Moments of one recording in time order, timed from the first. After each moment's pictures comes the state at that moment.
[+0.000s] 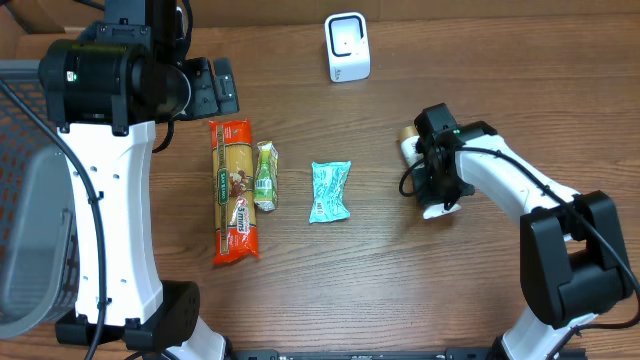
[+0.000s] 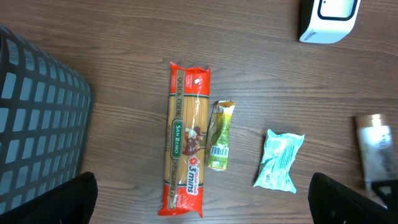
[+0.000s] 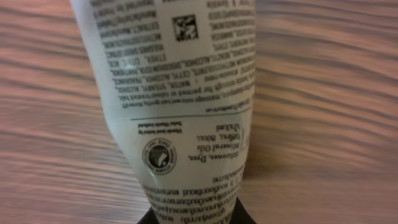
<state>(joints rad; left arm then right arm) -0.10 1.77 2.39 -1.69 -0.09 -0.28 0.32 1.87 1.23 -0.92 0.08 0.19</state>
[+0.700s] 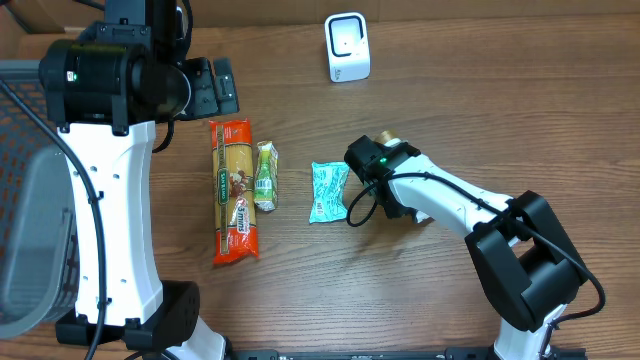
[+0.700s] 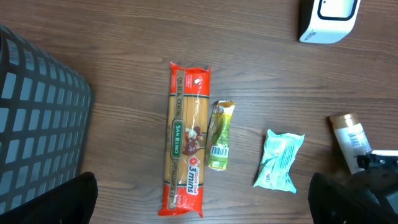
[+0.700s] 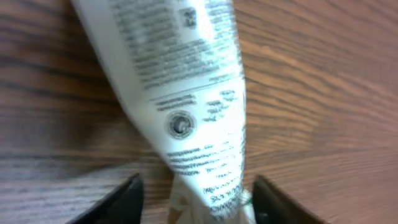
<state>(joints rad) -0.10 1.77 2.39 -1.69 -0.09 -0.28 0.63 1.95 1.27 -0.96 0.51 0.39</state>
